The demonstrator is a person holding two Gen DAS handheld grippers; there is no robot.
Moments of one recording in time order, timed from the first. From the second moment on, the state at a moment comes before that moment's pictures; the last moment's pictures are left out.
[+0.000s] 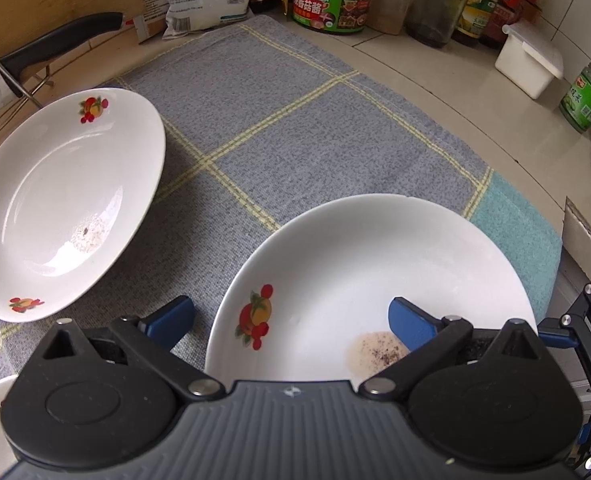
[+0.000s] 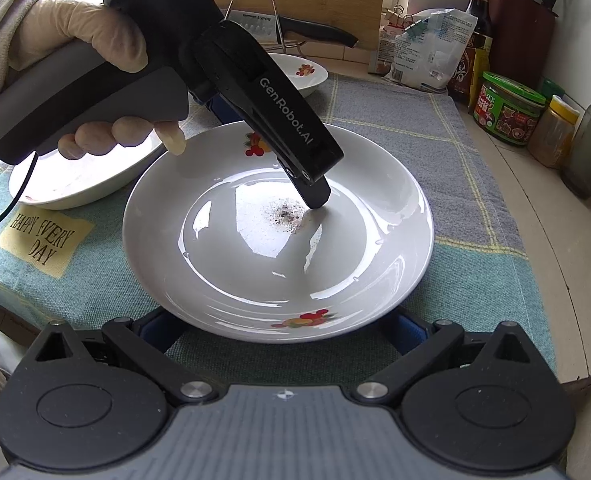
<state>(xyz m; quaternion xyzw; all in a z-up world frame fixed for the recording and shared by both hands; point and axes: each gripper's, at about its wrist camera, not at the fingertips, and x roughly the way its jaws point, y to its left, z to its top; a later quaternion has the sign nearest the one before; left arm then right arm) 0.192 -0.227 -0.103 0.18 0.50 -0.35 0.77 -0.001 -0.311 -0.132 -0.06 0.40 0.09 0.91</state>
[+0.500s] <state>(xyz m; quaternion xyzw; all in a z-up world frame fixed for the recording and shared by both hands) 0.200 -0.226 -0.096 0.15 0.55 -0.44 0.69 -0.009 -0.312 -0.135 -0.06 0.38 0.11 0.92</state>
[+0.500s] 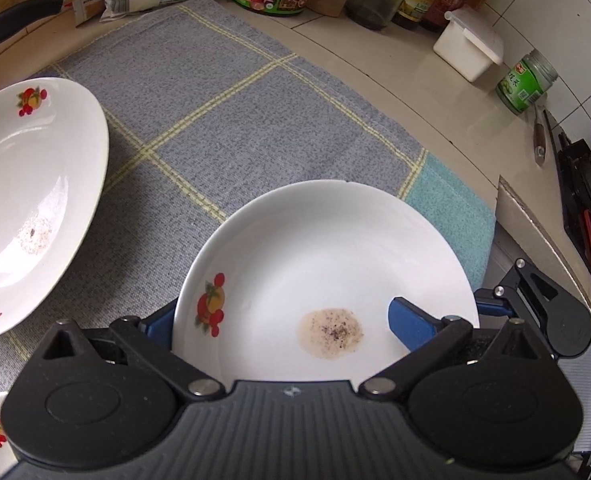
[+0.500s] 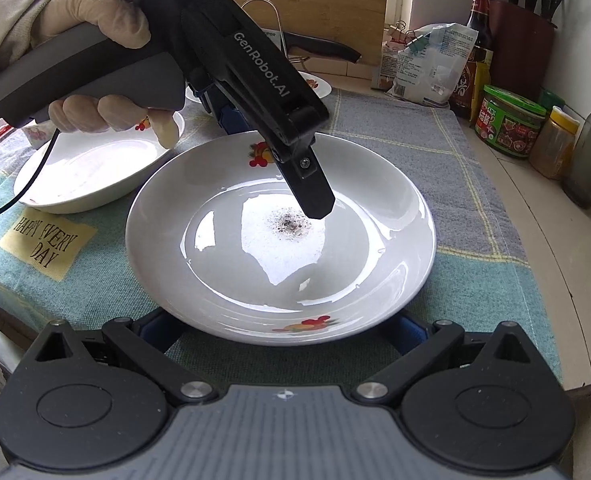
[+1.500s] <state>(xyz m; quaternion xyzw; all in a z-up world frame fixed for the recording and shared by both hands) 0.225 -0.239 -0.096 0.18 0.59 -0.51 0.60 -0.005 -0.311 -0.133 -0.07 0.38 0.11 0.92</state>
